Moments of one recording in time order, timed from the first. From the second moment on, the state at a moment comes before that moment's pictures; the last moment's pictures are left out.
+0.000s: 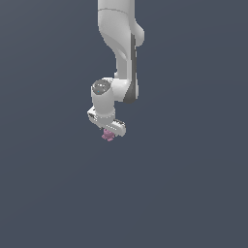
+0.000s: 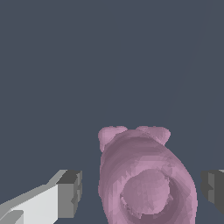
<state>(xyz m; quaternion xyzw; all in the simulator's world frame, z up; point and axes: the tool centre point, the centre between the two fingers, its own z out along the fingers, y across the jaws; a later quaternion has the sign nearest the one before) -0.090 -0.084 0.049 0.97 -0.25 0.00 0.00</state>
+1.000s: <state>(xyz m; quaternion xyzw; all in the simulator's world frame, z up) -0.089 -0.079 0.043 0.97 -0.25 0.00 0.00</state>
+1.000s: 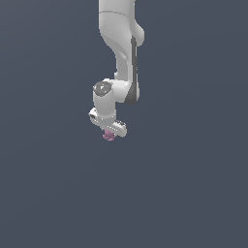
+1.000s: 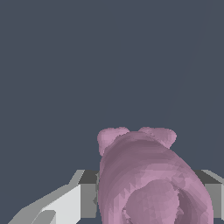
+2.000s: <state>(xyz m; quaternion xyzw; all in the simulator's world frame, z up) -0.067 0.072 0.134 0.97 -0.25 0.00 0.00</state>
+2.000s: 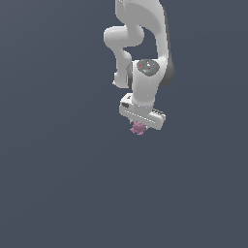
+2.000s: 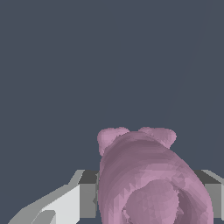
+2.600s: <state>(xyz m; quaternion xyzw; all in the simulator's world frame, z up) -0.047 0.190 0.206 0.97 -0.25 0.00 0.00</state>
